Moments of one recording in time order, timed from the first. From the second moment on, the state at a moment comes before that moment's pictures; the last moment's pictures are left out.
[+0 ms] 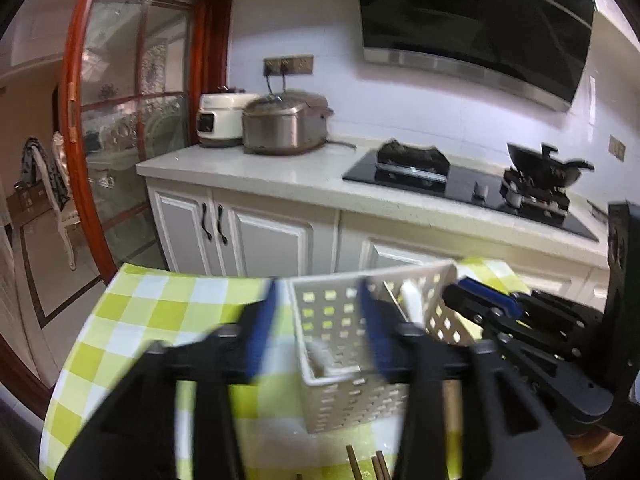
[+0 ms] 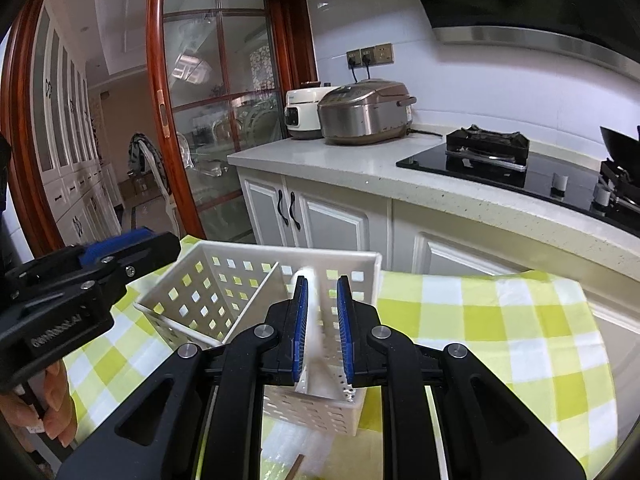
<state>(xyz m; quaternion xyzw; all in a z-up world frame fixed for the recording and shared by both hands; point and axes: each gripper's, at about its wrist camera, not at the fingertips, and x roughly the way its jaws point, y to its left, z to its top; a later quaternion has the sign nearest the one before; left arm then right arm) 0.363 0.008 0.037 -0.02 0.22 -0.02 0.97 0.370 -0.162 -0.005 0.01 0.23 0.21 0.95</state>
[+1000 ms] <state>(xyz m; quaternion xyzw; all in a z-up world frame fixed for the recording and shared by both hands) 0.188 0.030 0.013 -0.02 0.20 0.05 0.98 0.201 -0.225 -0.021 0.03 0.24 0.14 0.96</state>
